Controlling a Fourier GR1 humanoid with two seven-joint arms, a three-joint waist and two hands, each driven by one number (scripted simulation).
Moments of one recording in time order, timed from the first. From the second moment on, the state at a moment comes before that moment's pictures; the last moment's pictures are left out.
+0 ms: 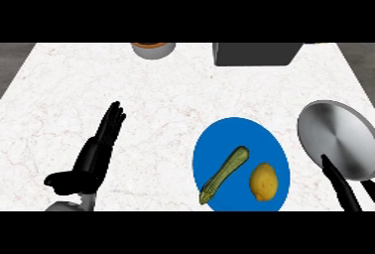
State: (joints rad) left arm -0.04 0.26 -0.32 -1.58 0.21 0.22 -0.15; right arm 0.48 -0.40 0.37 -2.15 0.37 -0.52 0.17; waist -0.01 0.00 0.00
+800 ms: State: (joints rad) left arm -0.08 0.23 -0.31 -1.54 0.19 0.19 -0.16; right arm 0.01 -0.36 0.58 -1.96 0.62 -0.02 0.87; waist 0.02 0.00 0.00
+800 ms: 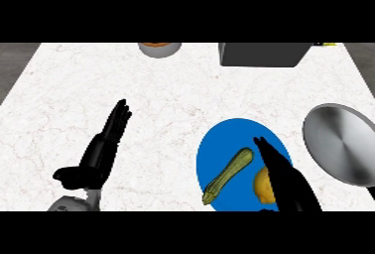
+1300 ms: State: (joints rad) left arm -0.07 0.18 -0.26 -1.52 0.16 0.16 -0.15; right arm -0.07 -0.19 0.61 -1.80 0.70 0.07 0.95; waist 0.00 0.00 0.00
